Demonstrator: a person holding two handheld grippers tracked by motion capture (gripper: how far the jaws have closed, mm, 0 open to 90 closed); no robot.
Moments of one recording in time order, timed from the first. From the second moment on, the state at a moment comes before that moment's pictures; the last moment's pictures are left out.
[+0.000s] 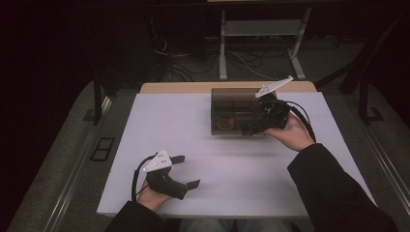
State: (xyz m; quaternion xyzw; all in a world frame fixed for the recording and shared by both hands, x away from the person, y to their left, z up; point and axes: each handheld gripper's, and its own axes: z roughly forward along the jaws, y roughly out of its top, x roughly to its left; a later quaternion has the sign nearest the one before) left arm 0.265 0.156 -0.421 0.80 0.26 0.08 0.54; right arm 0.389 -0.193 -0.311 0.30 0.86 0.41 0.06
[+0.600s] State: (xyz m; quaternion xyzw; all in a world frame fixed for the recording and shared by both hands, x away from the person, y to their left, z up) left arm 0.266 0.157 -0.421 0.79 0.27 0.08 0.54; right arm 0.356 -0.232 -0.318 0.32 0.84 0.43 0.05
